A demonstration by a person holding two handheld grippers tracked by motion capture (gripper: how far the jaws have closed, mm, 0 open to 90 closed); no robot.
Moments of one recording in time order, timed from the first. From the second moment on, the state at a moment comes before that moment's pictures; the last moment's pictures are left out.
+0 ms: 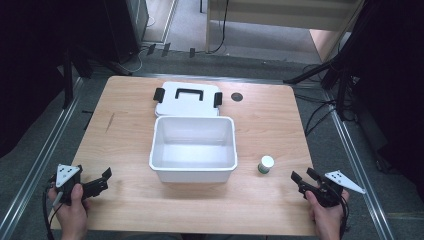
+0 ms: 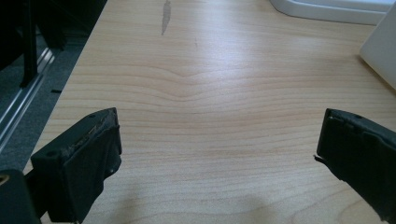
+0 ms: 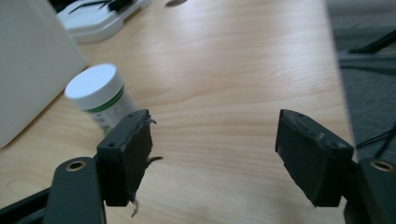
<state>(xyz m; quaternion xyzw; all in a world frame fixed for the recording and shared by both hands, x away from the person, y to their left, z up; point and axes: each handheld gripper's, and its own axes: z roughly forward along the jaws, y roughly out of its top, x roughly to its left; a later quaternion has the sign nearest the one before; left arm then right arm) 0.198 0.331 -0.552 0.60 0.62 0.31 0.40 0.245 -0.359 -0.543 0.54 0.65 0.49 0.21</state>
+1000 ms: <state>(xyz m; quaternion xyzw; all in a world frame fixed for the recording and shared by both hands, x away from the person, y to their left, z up) 0.199 0.329 -0.552 0.62 0.61 0.30 0.39 0.336 -0.233 -0.468 0.38 0.92 0.09 0.06</state>
